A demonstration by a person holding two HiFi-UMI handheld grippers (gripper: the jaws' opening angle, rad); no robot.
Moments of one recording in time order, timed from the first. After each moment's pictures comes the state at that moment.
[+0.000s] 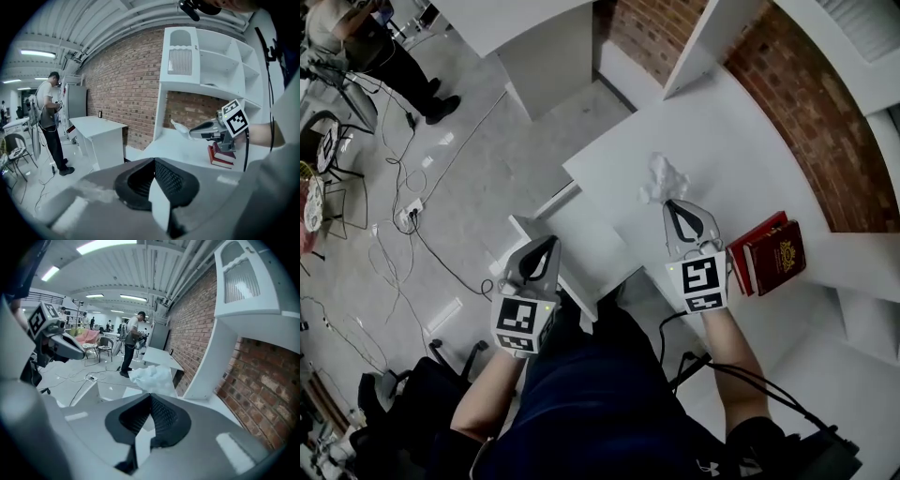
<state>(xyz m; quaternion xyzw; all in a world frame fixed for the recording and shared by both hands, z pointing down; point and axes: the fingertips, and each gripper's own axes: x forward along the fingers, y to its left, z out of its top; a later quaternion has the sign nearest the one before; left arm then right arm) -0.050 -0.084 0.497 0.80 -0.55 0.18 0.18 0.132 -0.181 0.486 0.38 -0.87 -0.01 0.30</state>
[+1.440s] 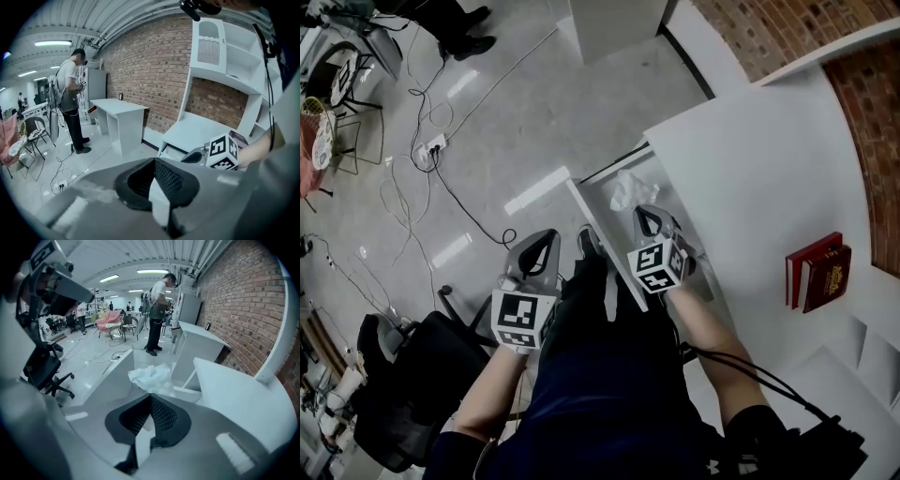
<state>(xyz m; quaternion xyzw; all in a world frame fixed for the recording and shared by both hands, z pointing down) -0.198 -0.029 0.585 0.73 -0.59 0.22 0.26 -0.059 -0.101 0.724 0.23 -0.87 0.05 0.44</state>
